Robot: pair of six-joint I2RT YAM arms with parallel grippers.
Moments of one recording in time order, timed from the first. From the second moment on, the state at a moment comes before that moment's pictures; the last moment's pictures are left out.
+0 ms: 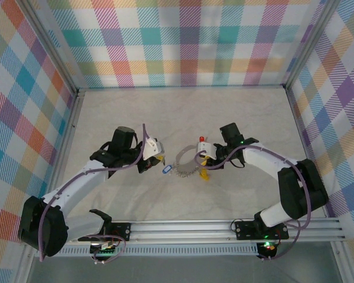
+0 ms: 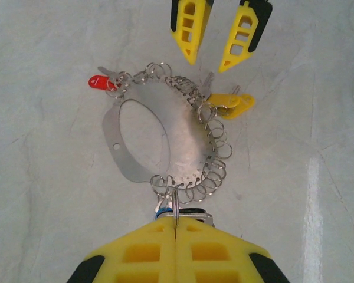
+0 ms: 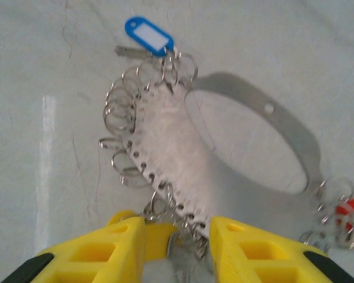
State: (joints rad) left arm -0.44 1.17 0.77 -0.37 0.59 0.64; right arm 0.43 1.50 0.84 -0.45 -0.57 -0.95
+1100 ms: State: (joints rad) left arm -0.44 1.11 0.78 -0.40 0.60 0.60; right arm 0.51 1.46 1.05 -0.58 -0.31 0.37
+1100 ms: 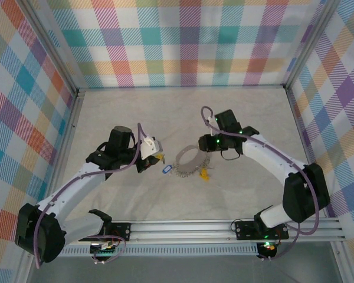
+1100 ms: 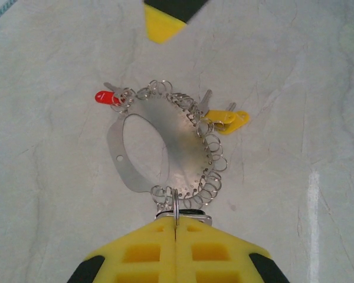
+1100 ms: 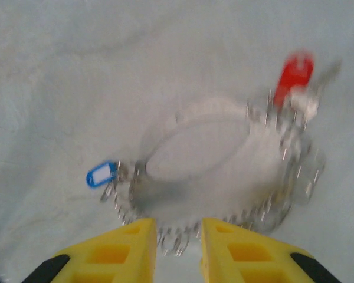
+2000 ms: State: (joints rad) left arm -0.44 1.14 0.83 -0.65 0.44 0.44; right arm 0.62 1.21 0.90 -0.46 -0.26 0.06
